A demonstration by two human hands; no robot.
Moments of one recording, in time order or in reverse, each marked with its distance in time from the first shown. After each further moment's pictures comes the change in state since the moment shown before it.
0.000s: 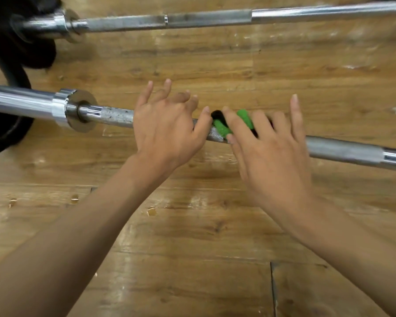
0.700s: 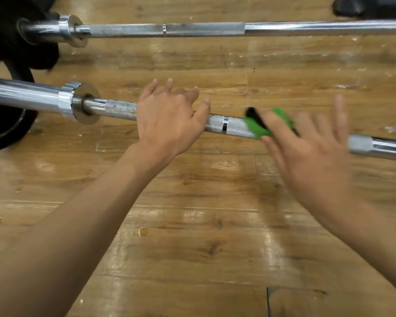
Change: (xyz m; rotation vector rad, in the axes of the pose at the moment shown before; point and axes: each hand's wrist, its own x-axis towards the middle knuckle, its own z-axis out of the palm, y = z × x) left_hand 0.054 0.001 0.009 0.024 -0.130 -0.059; right_hand 0.016 0.070 0.017 -0.067 0.147 -0.005
